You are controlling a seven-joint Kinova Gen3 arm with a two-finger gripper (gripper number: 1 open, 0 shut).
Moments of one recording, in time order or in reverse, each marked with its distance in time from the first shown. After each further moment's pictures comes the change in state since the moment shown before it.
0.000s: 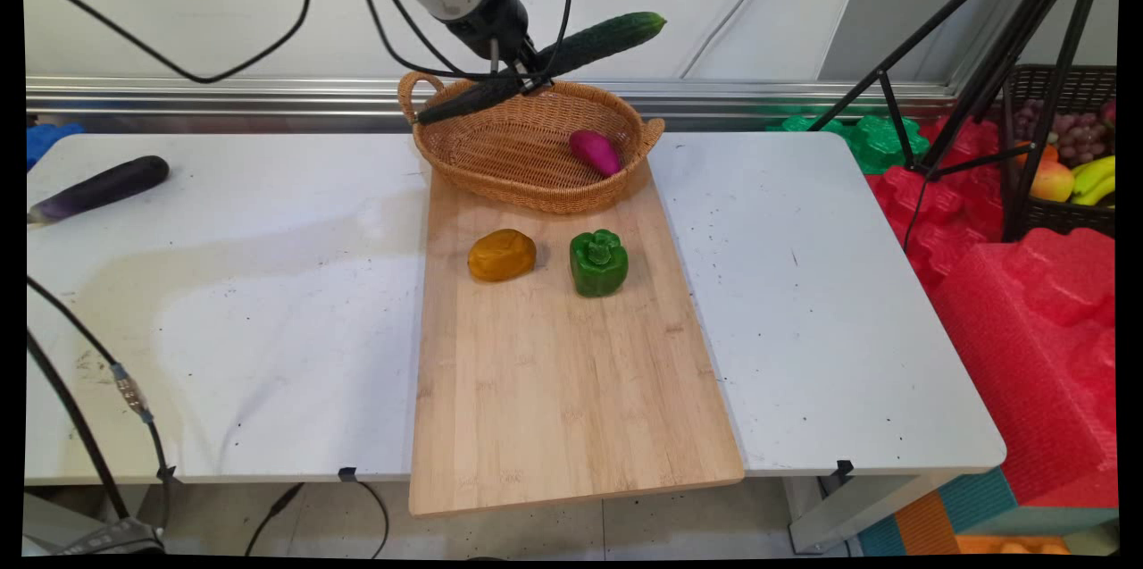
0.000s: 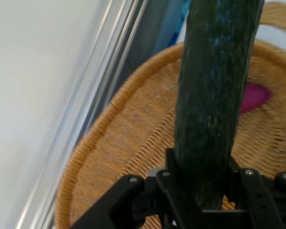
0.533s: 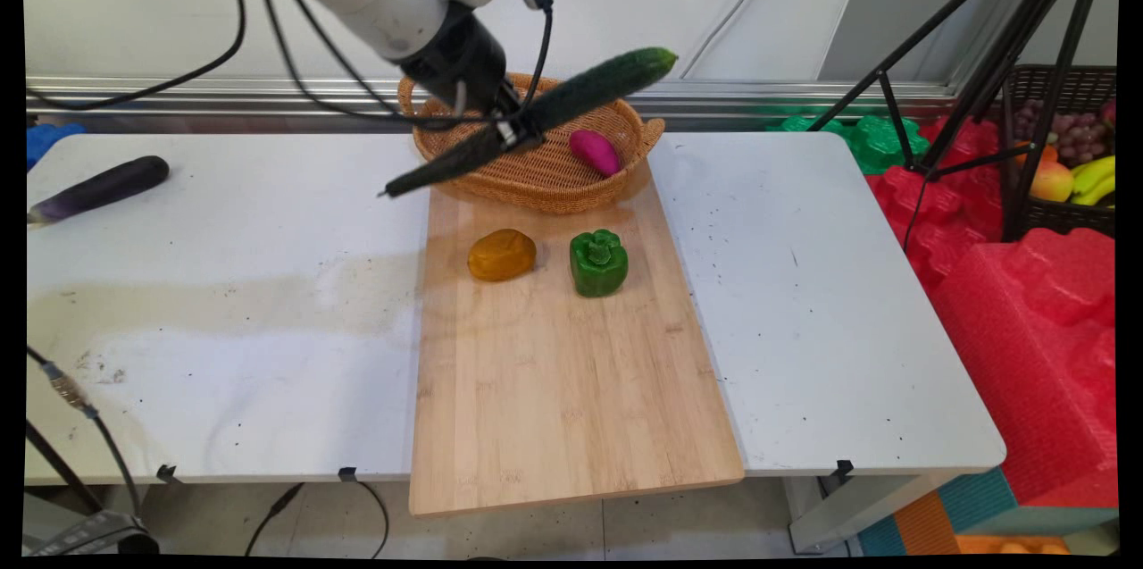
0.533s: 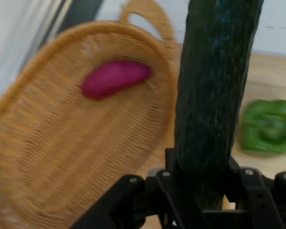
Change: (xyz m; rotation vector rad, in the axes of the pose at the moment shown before) arm -0.014 0.085 -0.100 -0.117 -0.005 -0.083
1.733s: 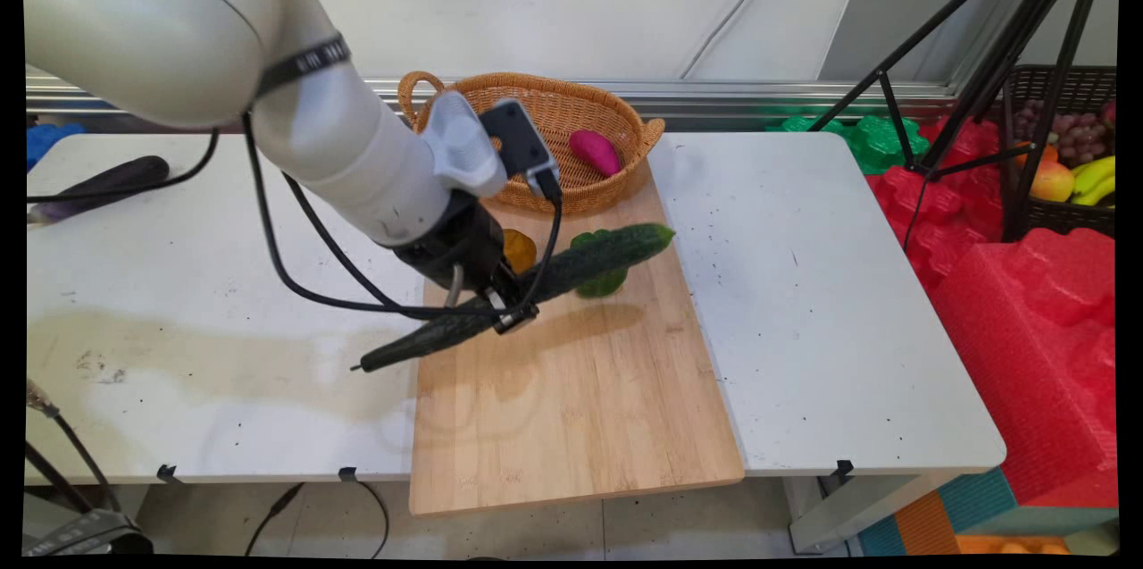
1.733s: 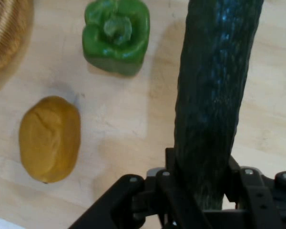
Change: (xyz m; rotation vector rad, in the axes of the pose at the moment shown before) arm -0.051 0.117 0.017 -0.169 -0.150 -0.095
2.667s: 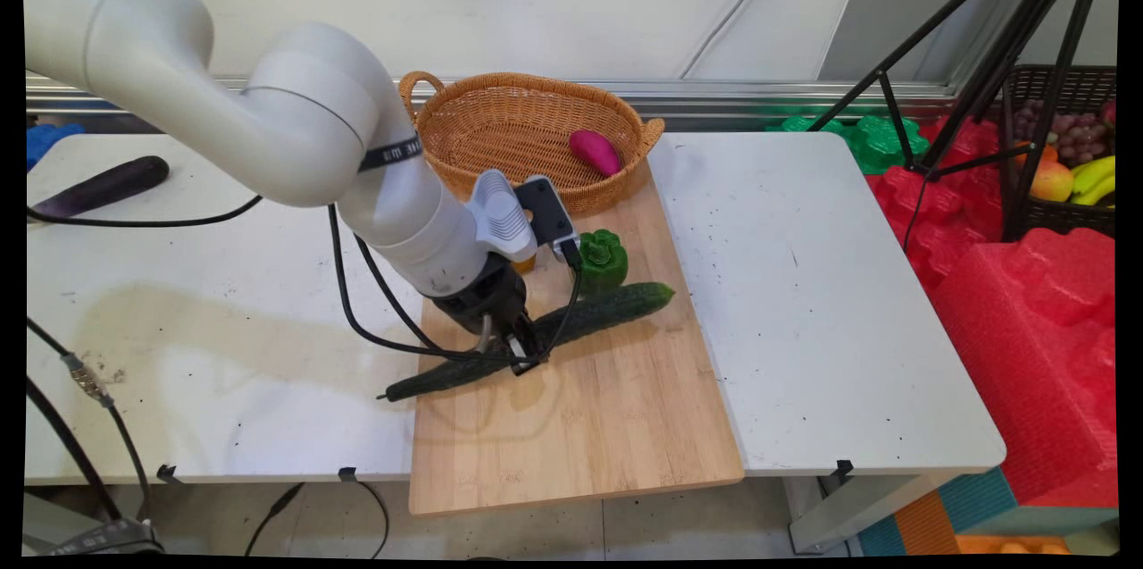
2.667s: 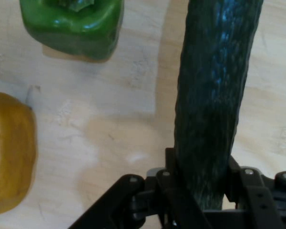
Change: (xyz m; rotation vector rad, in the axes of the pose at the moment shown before) arm -0.010 0.000 0.080 -0.056 -0.056 0.028
